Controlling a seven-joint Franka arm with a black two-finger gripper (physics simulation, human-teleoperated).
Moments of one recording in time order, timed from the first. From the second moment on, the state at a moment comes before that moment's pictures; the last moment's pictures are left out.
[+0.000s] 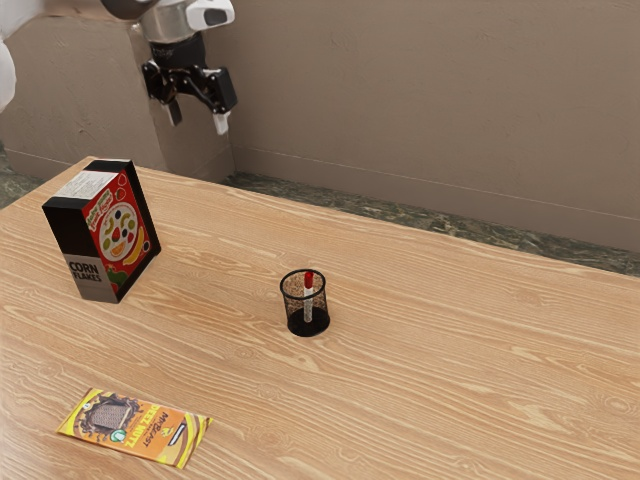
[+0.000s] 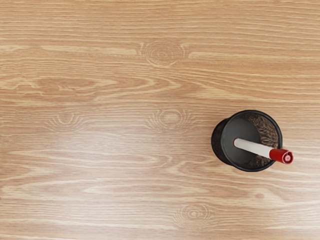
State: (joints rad) arm -0.08 0.26 0.13 -1.19 0.00 1.52 0.03
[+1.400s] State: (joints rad) arm -0.09 0.72 0.04 -1.16 -0.25 1.91 -0.50
